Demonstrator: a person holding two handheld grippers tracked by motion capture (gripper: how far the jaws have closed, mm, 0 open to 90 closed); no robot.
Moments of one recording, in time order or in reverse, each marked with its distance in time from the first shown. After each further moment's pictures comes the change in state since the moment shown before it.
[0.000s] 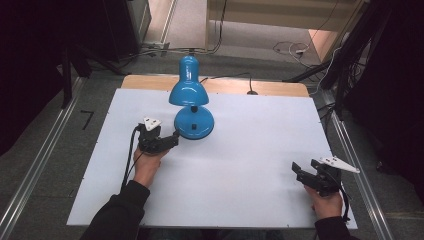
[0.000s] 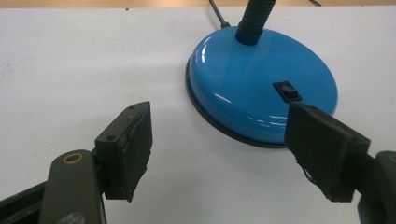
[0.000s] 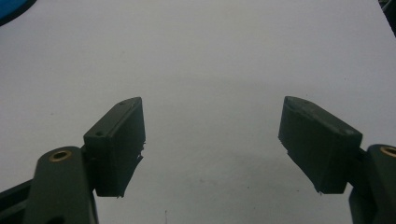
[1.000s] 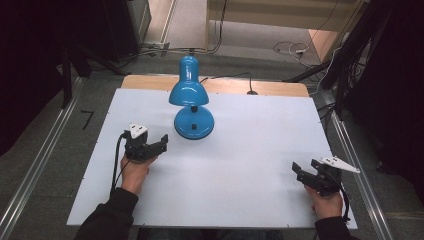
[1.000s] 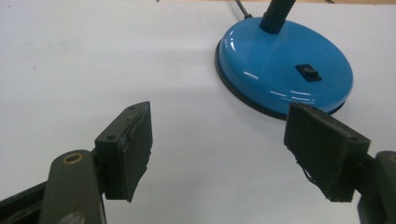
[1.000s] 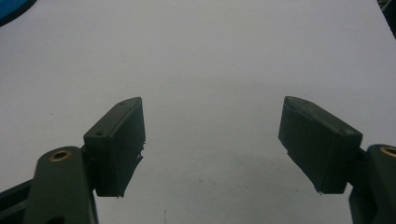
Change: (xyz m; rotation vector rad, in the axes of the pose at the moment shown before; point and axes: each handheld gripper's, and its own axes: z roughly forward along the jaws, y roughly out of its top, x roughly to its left) left arm 0.023 -0.015 -0.029 0.001 0.030 -0.023; right arm 0.000 0.000 0.000 -0.001 0.001 0.003
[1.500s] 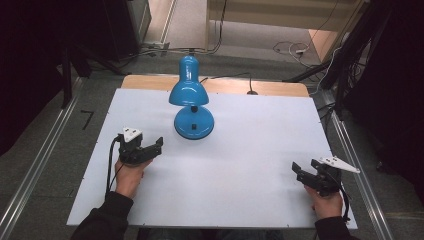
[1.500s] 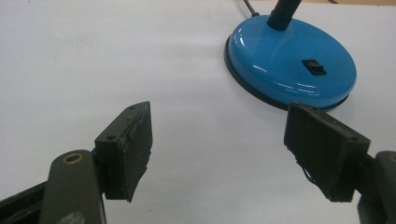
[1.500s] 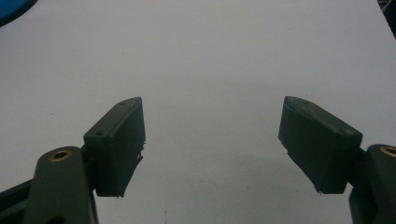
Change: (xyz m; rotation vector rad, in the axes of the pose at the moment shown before) left arm 0.008 -0.005 -0.013 -0.008 0.003 -0.012; right arm 0.000 0.000 0.000 -0.001 0.000 -0.001
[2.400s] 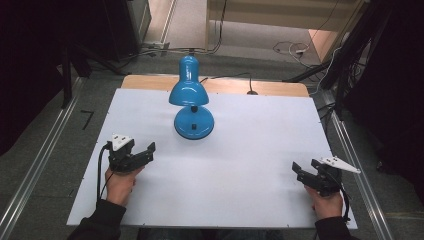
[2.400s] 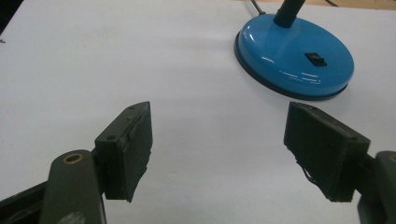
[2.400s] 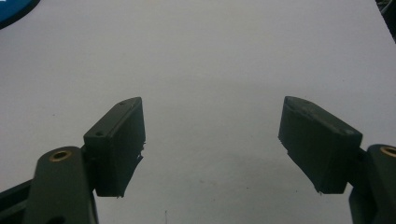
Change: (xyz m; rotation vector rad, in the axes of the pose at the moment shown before) left arm 0.012 -0.013 -0.027 -0.016 0.010 -0.024; right arm 0.000 0.000 -0.001 -0.002 0.001 0.002
